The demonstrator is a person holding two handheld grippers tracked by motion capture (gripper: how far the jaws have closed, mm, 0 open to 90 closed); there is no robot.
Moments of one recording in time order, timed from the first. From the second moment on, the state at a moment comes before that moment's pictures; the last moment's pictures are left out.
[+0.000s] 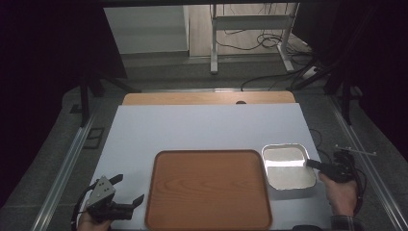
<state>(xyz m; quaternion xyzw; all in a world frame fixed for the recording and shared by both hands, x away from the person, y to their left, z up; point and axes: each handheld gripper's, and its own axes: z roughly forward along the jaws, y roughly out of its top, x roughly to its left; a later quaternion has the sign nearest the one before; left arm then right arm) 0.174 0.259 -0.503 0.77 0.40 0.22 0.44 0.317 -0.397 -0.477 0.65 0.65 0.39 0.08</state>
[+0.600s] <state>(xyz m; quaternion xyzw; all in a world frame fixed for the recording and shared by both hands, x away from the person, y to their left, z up) 0.174 0.259 -0.503 0.77 0.40 0.22 0.44 0.320 -0.344 -0.471 0.61 0.68 0.41 0.04</state>
